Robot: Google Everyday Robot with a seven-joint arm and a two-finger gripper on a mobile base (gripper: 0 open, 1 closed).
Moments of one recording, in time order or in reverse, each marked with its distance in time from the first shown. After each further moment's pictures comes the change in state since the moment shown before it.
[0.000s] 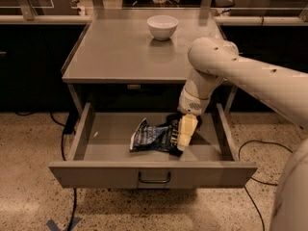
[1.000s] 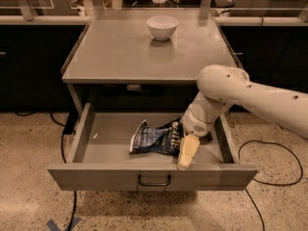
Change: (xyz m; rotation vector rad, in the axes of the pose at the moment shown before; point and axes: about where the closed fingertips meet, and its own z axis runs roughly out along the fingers) arm 0.014 0.023 0.039 0.100 -0.088 0.029
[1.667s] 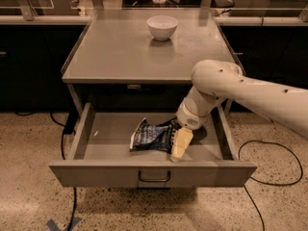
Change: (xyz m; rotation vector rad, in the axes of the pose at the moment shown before) arm -0.018 -0.023 -0.003 0.044 -0.011 0.004
